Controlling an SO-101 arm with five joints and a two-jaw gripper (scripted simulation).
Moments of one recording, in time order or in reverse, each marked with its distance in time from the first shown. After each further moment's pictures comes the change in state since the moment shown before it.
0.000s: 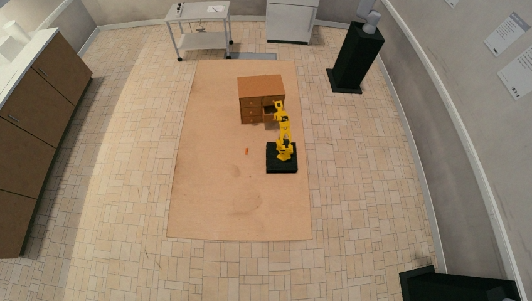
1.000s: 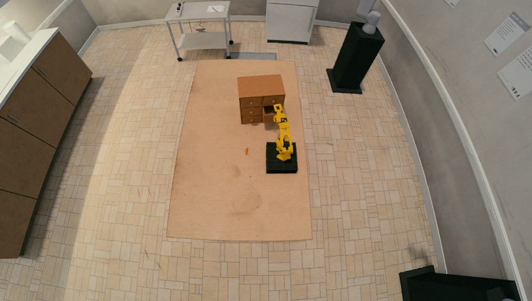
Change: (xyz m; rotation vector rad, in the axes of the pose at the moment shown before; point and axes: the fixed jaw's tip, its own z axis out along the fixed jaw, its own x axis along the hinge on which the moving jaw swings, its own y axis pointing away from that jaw) arm 0.026 0.001 0.025 -0.002 0.086 0.000
